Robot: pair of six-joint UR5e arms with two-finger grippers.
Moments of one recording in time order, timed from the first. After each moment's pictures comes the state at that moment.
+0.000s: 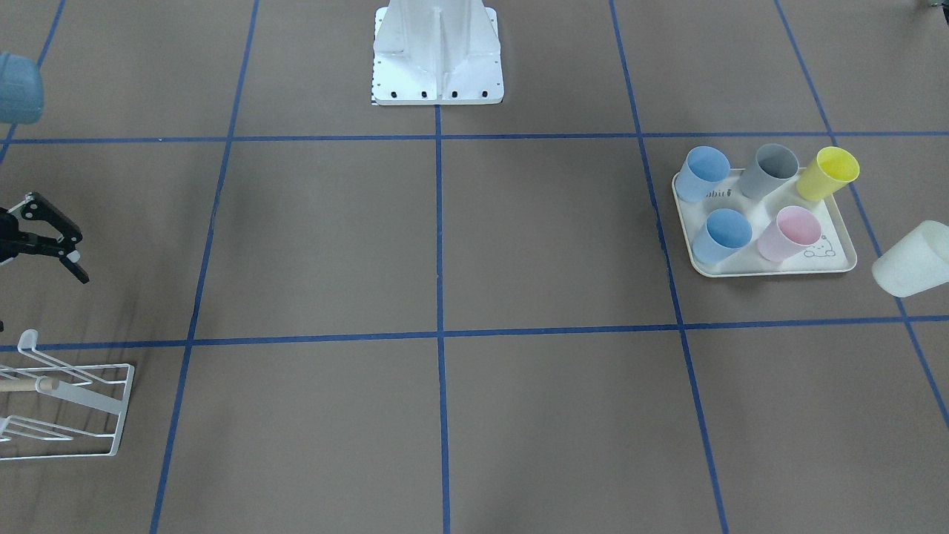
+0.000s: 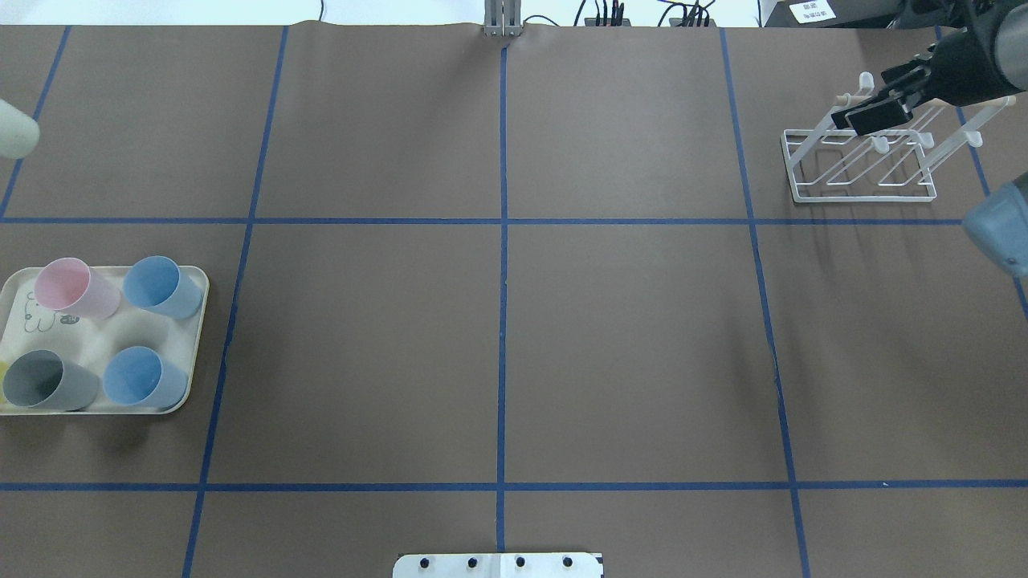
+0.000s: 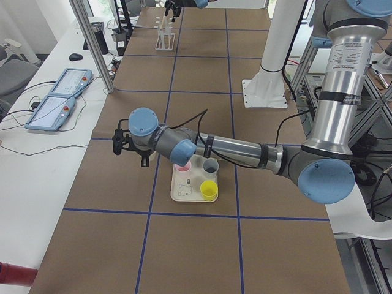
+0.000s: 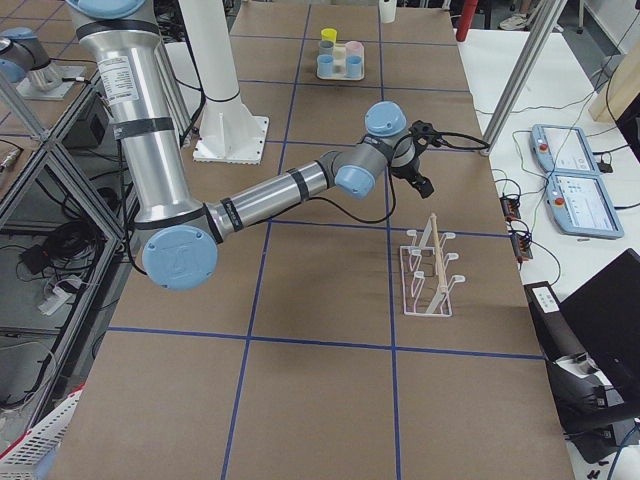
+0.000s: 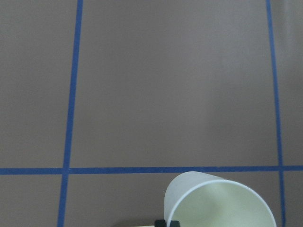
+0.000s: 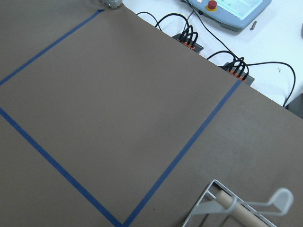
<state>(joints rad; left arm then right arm) -1.49 -1.74 -1.62 -1.93 -2.58 -0.67 1.16 -1.32 1.75 -1.01 2.17 0.22</state>
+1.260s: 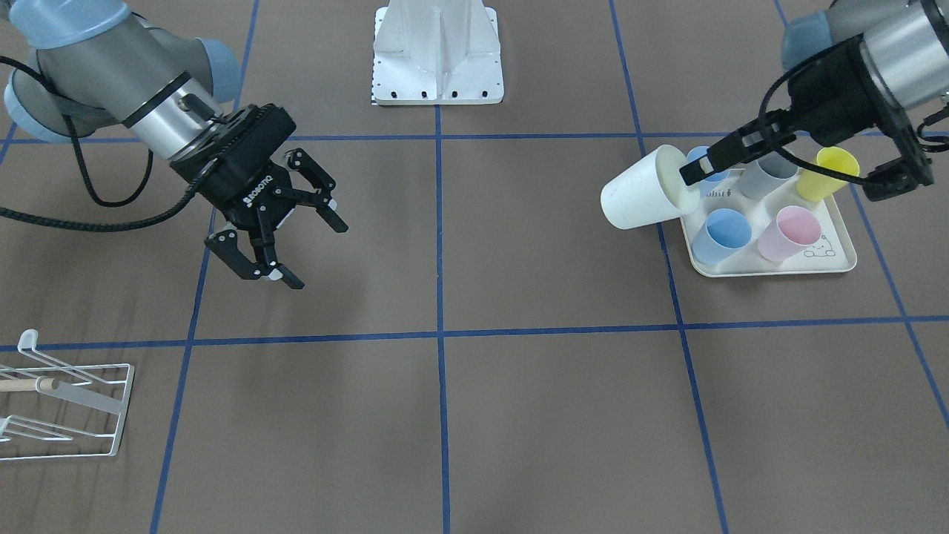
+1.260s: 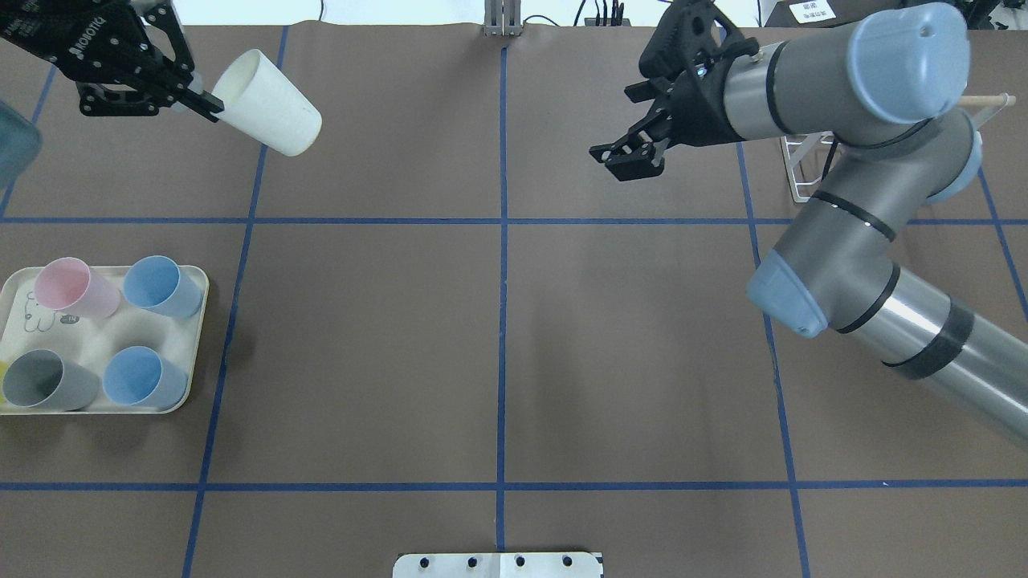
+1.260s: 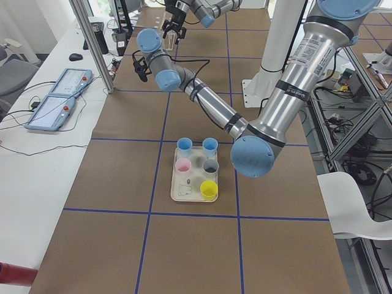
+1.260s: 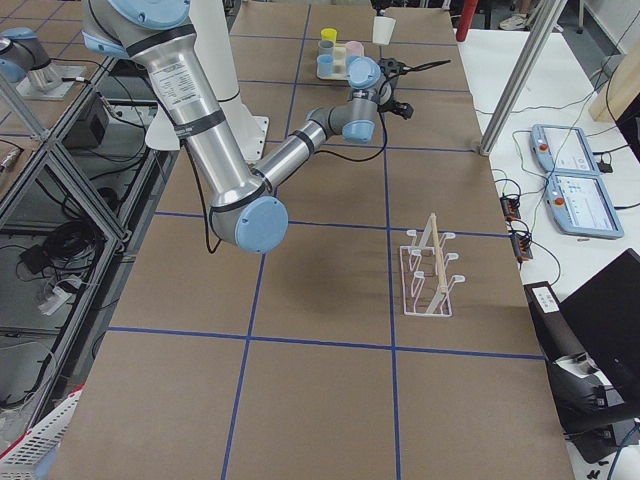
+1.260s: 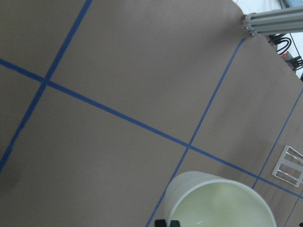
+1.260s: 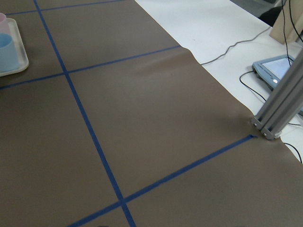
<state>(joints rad) -1.17 -2.05 -1.80 -1.95 -2.73 -1.63 0.81 -1.06 1.73 -0.83 1.95 0.20</state>
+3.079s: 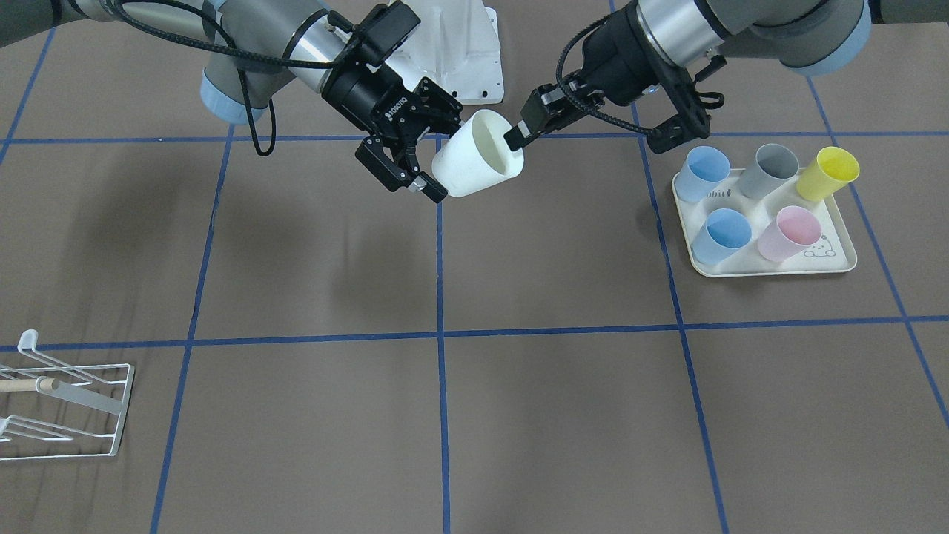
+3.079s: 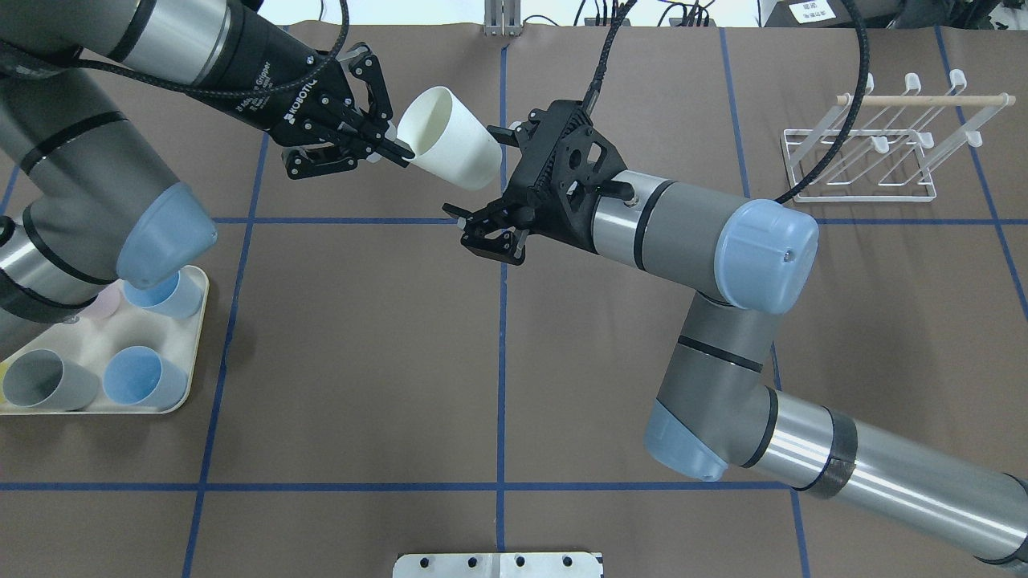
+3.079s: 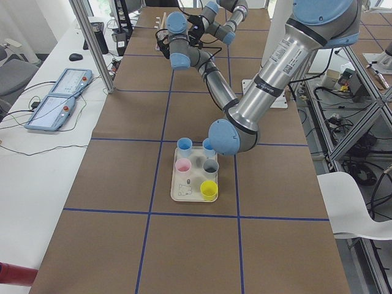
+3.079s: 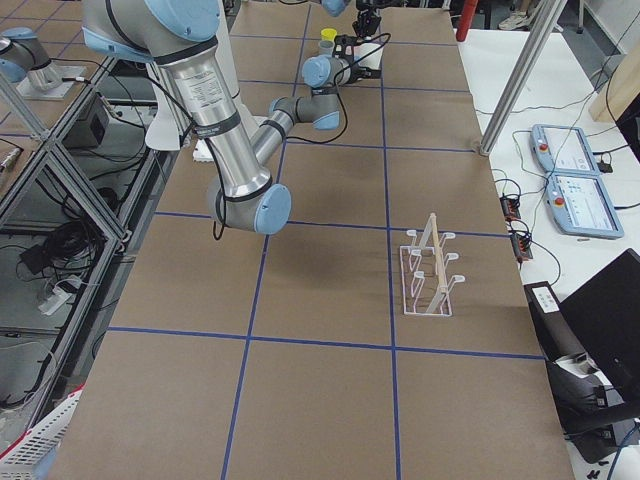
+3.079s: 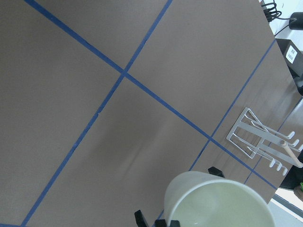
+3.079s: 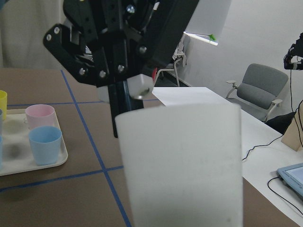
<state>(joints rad) -0.92 -2.20 -1.82 -2.13 -2.44 -2.03 0.53 -0.99 1.72 -0.50 1.53 0.17</state>
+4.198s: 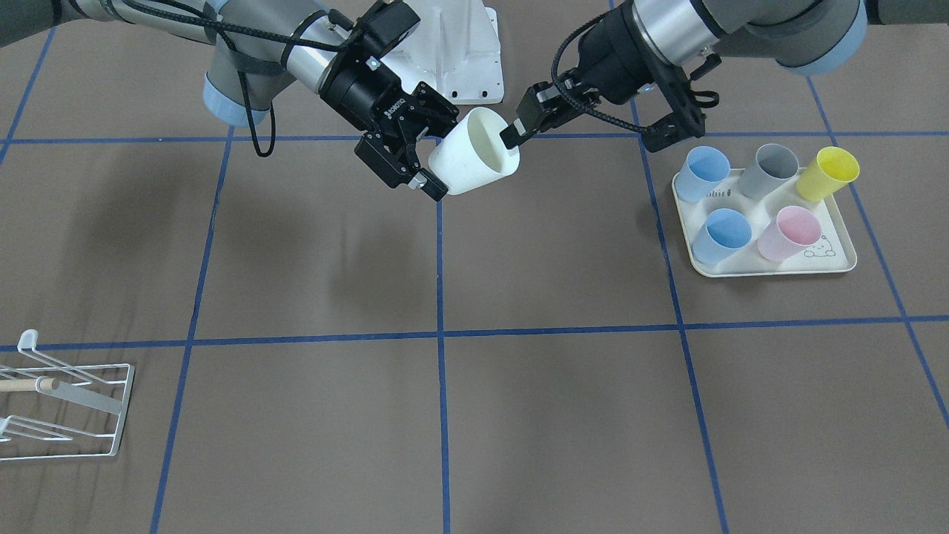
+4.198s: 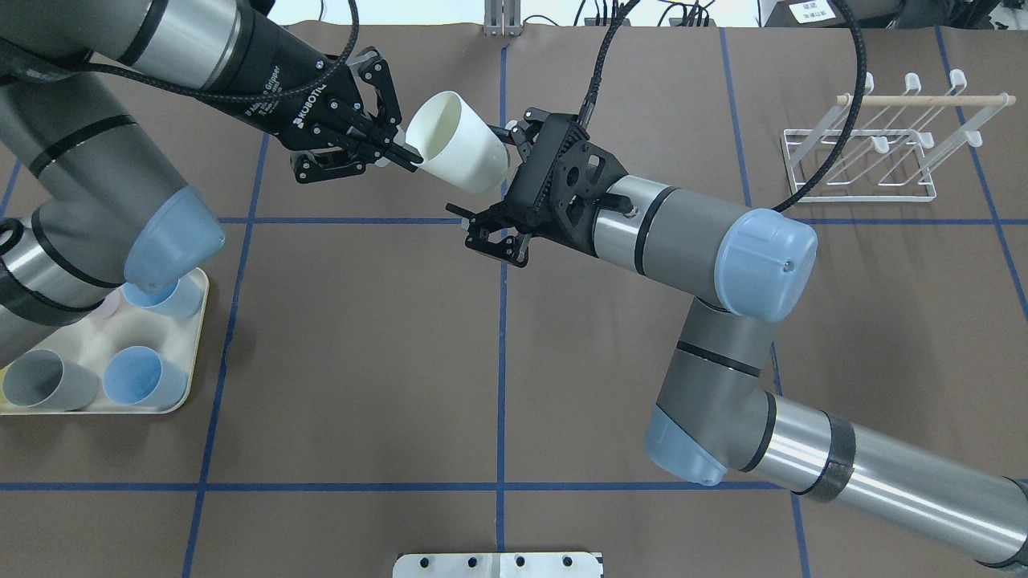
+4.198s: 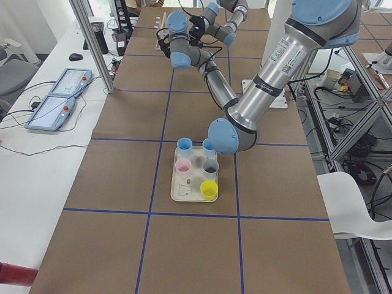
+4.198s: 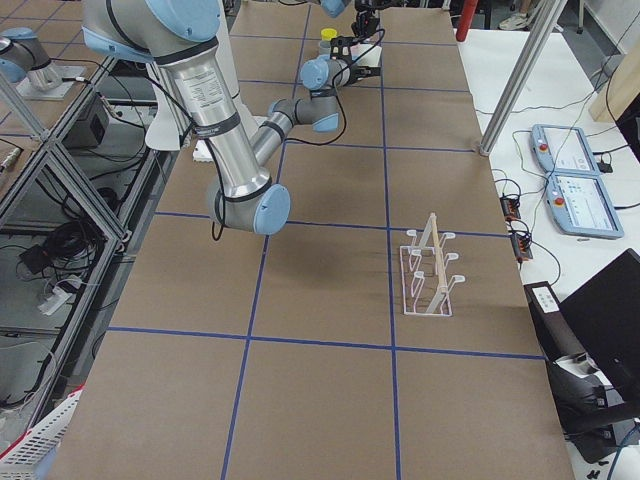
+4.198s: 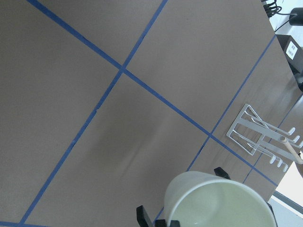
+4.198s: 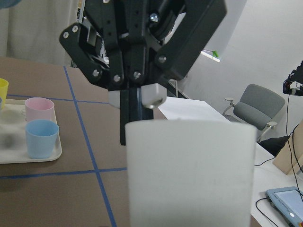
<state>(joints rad) -0.90 -2.21 -1.82 -2.13 -2.44 -2.03 0.52 -1.00 1.72 -0.48 1.50 0.06</state>
